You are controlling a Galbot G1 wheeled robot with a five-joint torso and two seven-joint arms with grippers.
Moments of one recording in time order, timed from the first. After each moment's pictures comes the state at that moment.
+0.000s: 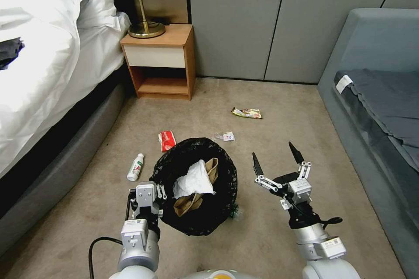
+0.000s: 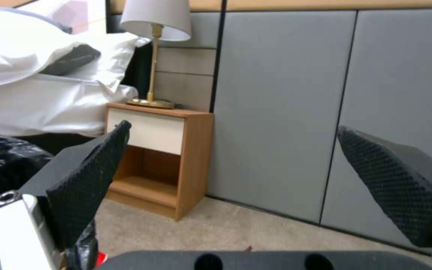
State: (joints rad) left arm 1.82 -1.47 -0.30 -2.37 0.04 0.31 -0.35; right arm -1.71 1.41 0.45 2.12 -0.01 0.44 -0.07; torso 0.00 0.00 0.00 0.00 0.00
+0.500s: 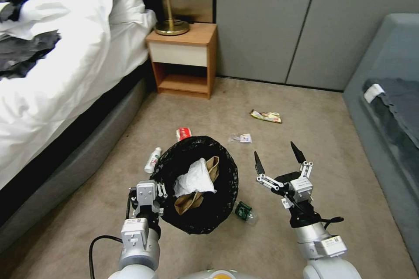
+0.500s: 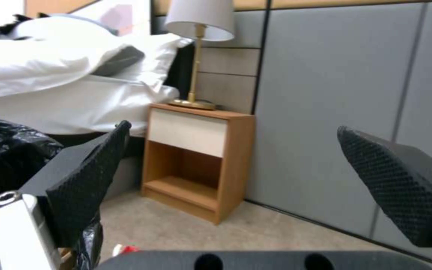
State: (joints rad) left arm 1.82 -1.47 -0.29 -2.38 0.04 0.31 -0.35; right arm -1.71 1.40 0.46 2.12 -0.01 0.42 -0.09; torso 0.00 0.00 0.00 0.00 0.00
